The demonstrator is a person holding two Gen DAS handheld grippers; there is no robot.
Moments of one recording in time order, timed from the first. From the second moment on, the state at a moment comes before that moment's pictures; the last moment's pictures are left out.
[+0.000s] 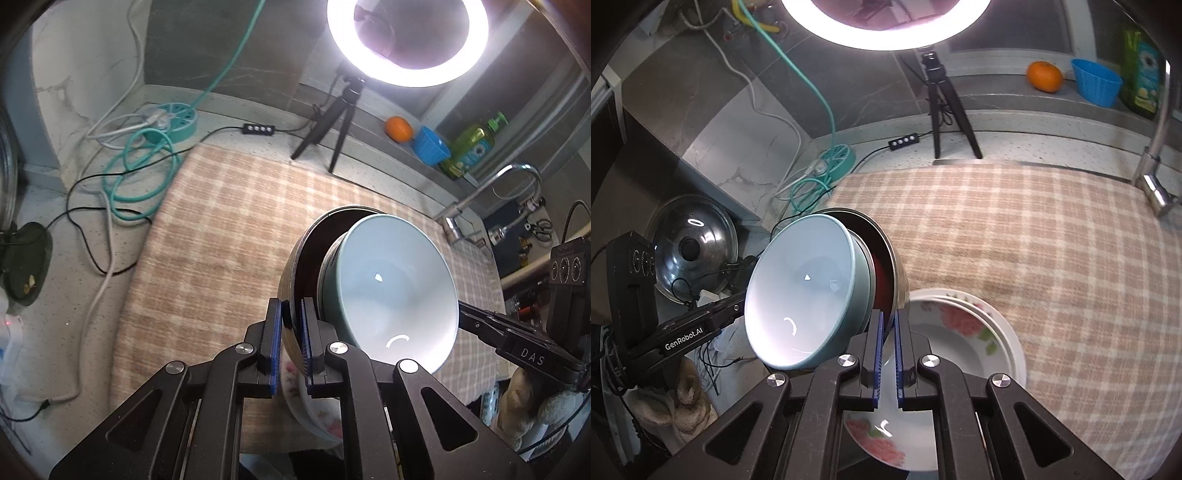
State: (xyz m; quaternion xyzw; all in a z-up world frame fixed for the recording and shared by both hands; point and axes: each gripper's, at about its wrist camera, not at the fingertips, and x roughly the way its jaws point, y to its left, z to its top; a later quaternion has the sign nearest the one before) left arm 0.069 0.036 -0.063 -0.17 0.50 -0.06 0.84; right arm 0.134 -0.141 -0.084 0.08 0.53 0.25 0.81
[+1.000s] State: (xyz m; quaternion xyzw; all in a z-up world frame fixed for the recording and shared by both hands) left arm 0.056 -0.027 -0.099 -0.13 0.56 -0.11 0.81; right arm 0.083 -0.206 -0.120 0.13 0.55 0.18 0.81
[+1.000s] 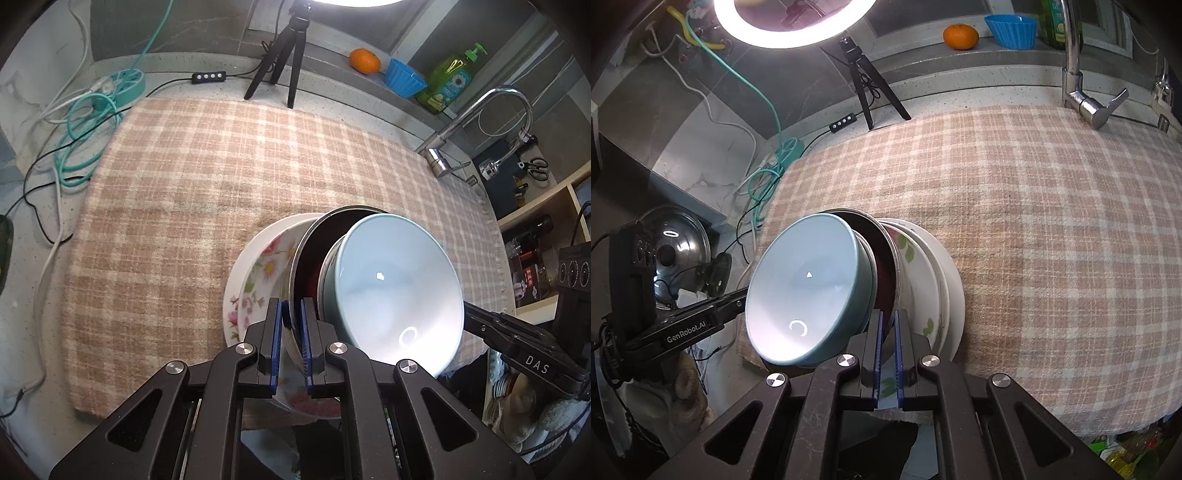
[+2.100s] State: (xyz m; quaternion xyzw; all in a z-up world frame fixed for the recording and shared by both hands) left arm 0.046 -0.023 -0.080 -0.09 0.53 -0.09 0.84; right arm 0.071 -0.213 -0.108 0.10 0.52 0.16 0.83
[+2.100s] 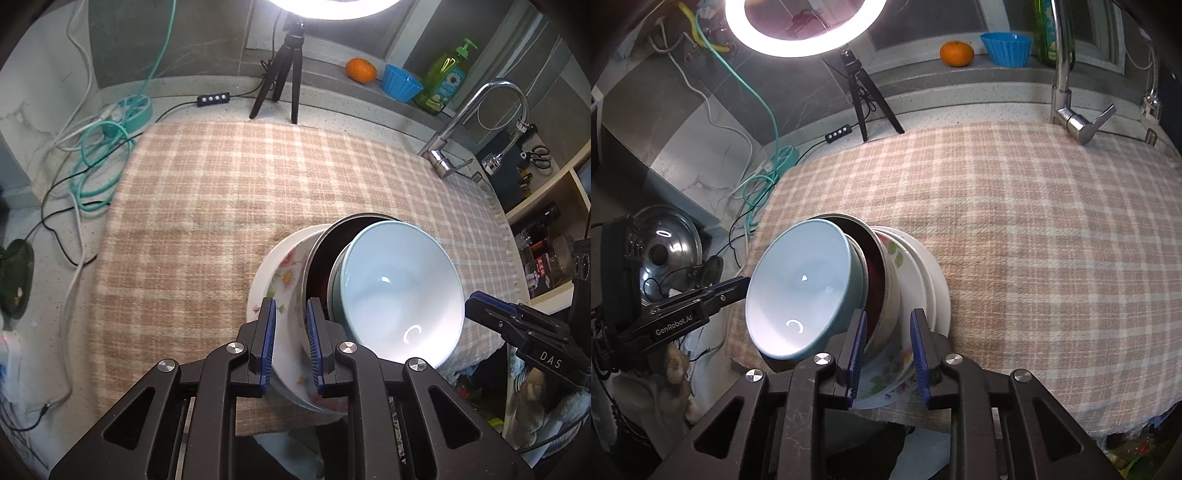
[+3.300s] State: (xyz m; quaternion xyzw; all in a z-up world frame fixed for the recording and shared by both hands) left arm -0.023 -0.052 -0.023 -0.03 0.45 -0.09 0.89; right arm -0.020 -0.217 -0.052 0.00 0.37 0.09 0.93
